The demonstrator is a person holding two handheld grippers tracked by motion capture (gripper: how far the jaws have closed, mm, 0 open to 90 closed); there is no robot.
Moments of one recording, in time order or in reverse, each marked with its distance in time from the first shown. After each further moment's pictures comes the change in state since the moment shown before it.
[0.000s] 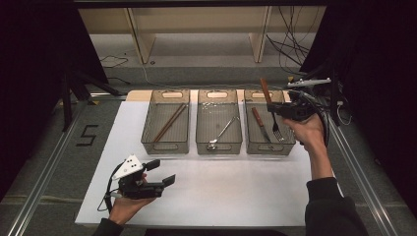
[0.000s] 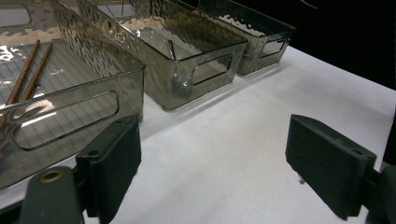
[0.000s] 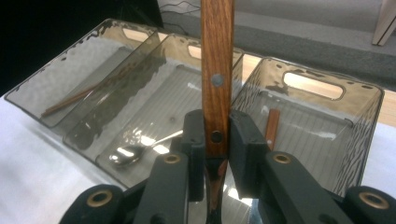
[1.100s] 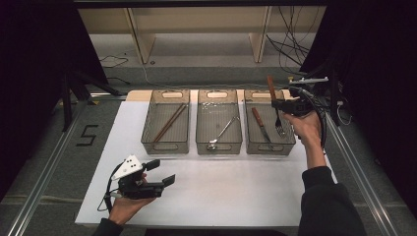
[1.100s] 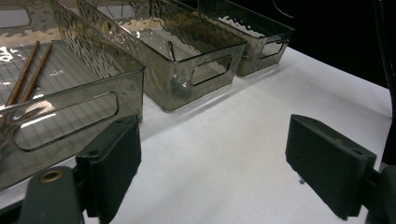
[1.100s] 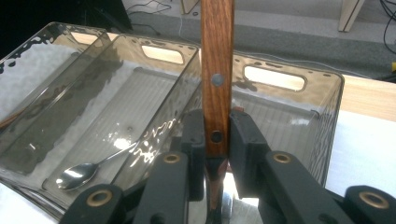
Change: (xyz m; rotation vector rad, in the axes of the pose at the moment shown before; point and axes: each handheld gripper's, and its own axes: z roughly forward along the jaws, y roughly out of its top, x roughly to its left) left arm 0.000 0.000 0.000 -0.003 -0.002 0.000; right arm -0.034 -0.003 0.030 0.005 -0.098 0.070
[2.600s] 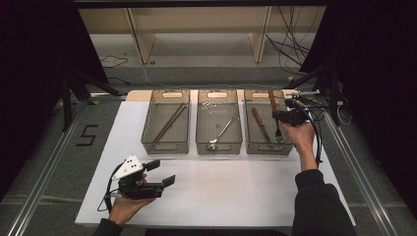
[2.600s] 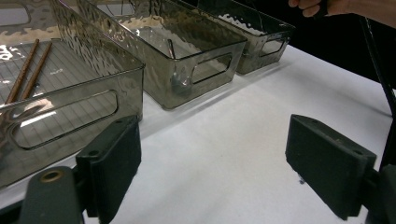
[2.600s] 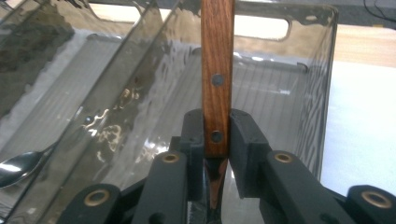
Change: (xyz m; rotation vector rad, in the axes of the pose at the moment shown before) left arm 0.000 0.000 0.000 0.006 0.003 0.002; right arm -0.017 -0.035 0.037 0.082 -0.089 0.069
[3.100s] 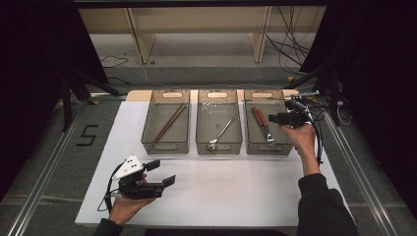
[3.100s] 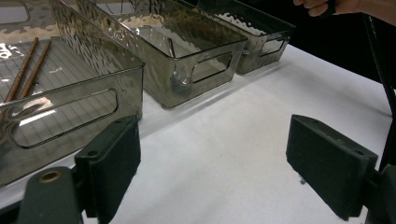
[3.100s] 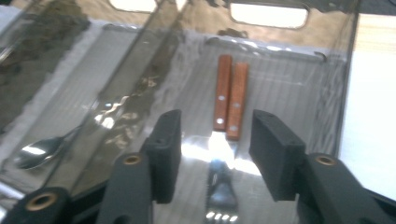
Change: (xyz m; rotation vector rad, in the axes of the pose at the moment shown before) left arm 0.000 0.000 0.000 0.004 -0.002 -0.004; right arm 0.005 -0.003 -0.006 0.029 0.048 -0.007
